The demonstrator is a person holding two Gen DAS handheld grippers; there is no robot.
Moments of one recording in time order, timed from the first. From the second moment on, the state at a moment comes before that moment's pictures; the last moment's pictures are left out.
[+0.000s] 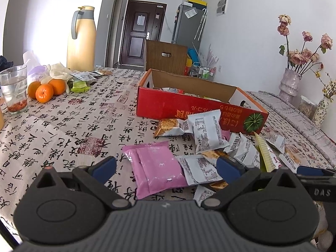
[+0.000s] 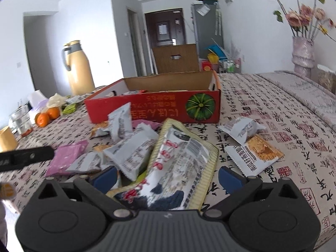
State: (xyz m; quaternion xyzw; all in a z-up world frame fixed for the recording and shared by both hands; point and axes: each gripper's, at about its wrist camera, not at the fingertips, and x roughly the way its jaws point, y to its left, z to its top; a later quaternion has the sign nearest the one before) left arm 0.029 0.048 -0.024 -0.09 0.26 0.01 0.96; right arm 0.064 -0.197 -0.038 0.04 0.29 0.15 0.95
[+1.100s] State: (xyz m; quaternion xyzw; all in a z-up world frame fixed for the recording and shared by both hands) left arm 0.051 0.051 -0.038 -0.09 0.31 0.04 0.94; right arm 0.075 -0.238 -0.047 0.14 0.30 0.16 0.93
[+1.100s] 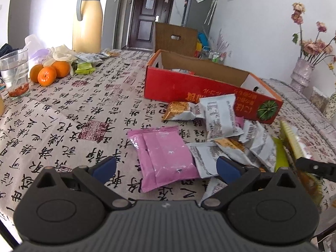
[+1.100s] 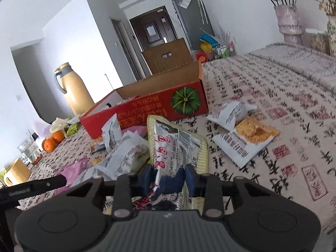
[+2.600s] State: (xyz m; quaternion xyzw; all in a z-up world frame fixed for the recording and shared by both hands) left arm 0.105 0.050 -0.034 -0.08 0.36 0.09 0.93; right arm 0.091 -0.234 -0.029 0.11 0.25 0.17 0.95
